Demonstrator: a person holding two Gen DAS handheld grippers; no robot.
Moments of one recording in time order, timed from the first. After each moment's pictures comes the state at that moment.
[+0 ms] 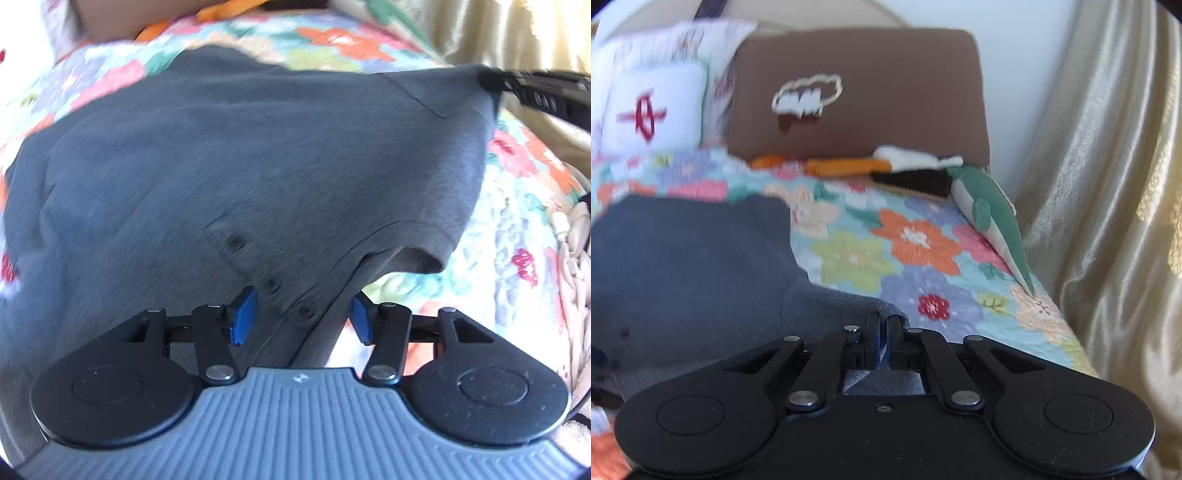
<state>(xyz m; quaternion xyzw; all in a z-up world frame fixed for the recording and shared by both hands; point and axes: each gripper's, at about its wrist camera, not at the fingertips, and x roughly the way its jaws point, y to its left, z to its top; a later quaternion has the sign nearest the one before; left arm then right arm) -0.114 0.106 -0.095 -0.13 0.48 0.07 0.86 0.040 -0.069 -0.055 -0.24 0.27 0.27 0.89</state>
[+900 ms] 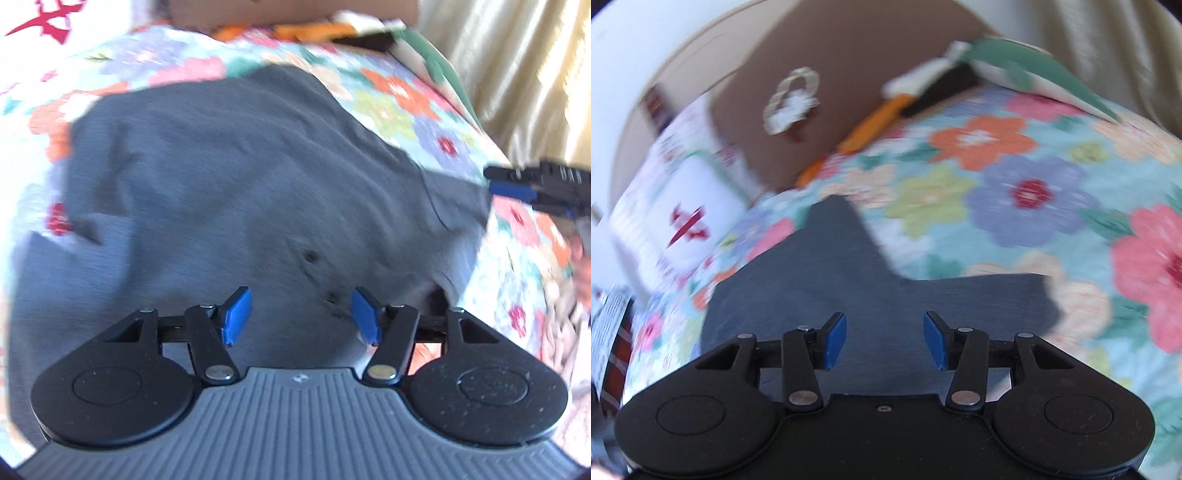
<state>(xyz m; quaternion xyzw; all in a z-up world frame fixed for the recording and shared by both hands) -0.157 0.174 -0.068 -0.22 0.41 0.13 0.87 0.072 -0.076 -0.065 0.05 0.41 0.42 0.81</state>
